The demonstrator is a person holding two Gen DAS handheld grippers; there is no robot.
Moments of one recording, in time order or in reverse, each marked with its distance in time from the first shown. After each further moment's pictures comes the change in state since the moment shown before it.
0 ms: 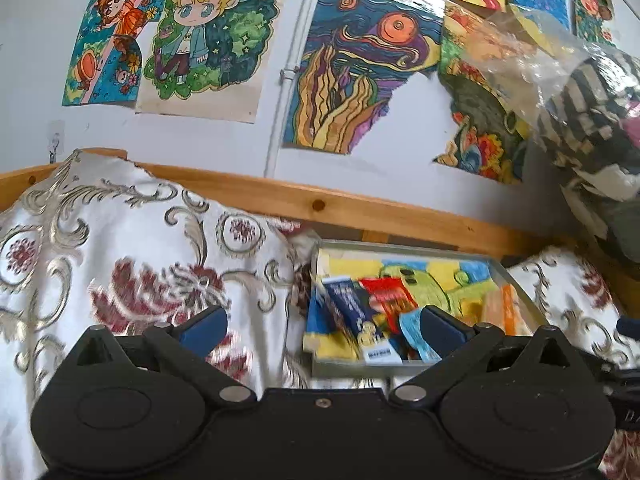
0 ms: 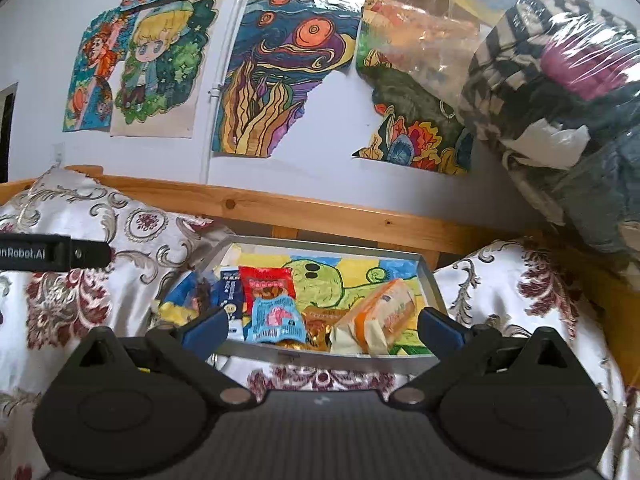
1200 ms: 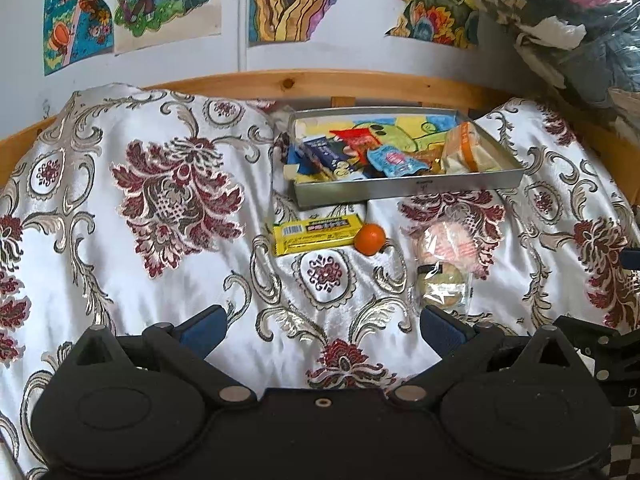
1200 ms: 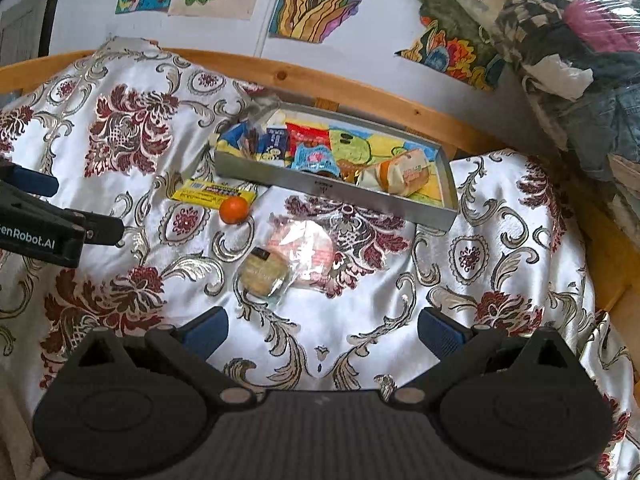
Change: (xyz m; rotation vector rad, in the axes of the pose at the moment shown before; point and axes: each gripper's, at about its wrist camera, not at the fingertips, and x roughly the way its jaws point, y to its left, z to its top) left arm -0.074 -0.024 -0.082 0.164 0.299 0.021; right arm -0.079 0.016 -0.068 -0.160 0.316 0.046
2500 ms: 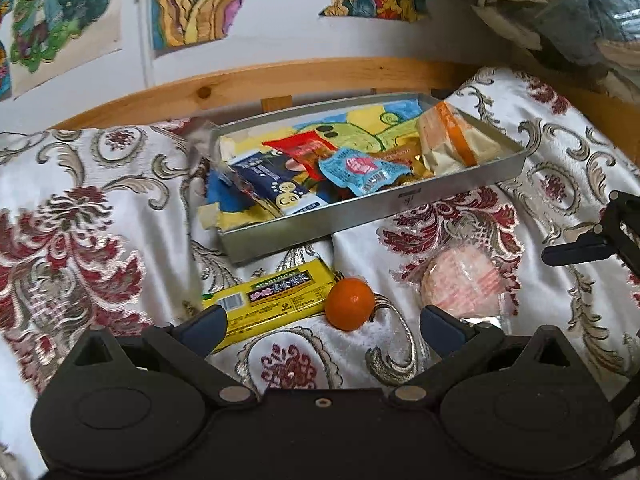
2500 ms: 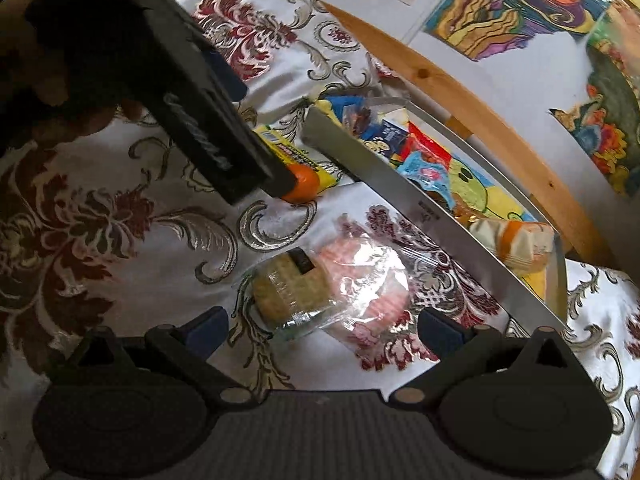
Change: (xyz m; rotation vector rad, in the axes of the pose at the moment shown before) left arm 0.131 -0.021 0.042 0.191 -0.041 -0.119; right arm 0.115 0.021 0.004 -0.491 -0.062 0.172
